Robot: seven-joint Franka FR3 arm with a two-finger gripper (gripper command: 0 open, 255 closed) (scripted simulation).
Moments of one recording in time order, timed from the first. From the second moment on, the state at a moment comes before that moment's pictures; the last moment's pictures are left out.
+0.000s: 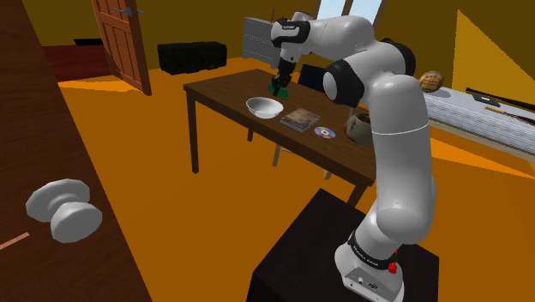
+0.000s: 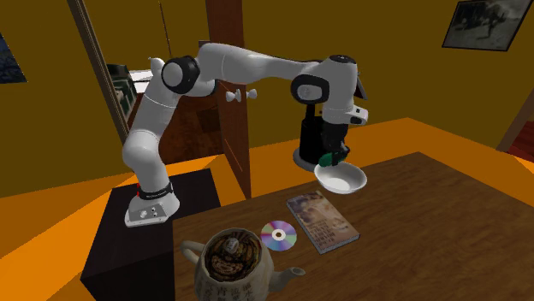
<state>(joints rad) -0.02 0.56 -0.71 -1.32 0.49 1.82 -0.70</state>
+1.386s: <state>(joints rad) -0.08 0.75 -0.64 -1.18 0.57 1.86 -0.68</state>
